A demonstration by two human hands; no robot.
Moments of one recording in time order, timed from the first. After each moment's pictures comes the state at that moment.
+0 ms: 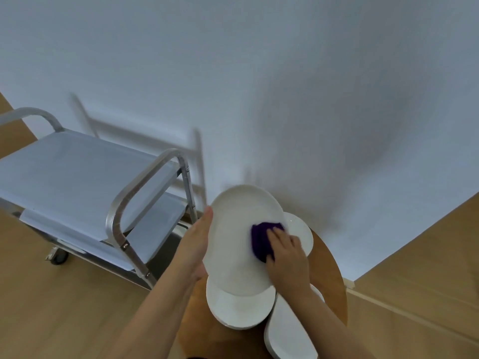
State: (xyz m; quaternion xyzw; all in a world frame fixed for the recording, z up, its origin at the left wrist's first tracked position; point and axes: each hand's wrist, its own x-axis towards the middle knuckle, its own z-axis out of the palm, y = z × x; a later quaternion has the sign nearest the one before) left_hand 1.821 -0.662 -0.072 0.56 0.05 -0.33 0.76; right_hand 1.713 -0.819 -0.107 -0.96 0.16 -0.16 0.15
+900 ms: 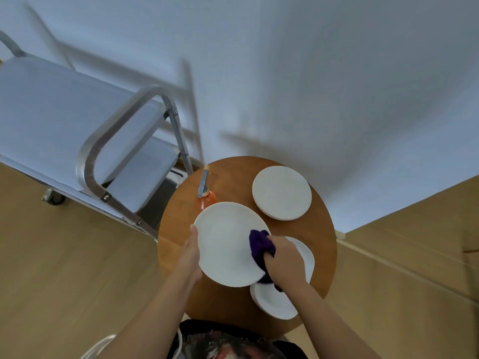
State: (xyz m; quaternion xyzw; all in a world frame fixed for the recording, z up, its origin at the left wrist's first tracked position) left_hand 1.779 -0.680 -0.205 0.56 0.27 -0.36 0.69; right_hand 1.685 -0.847 -0.200 -0.91 0.26 0.06 0.32
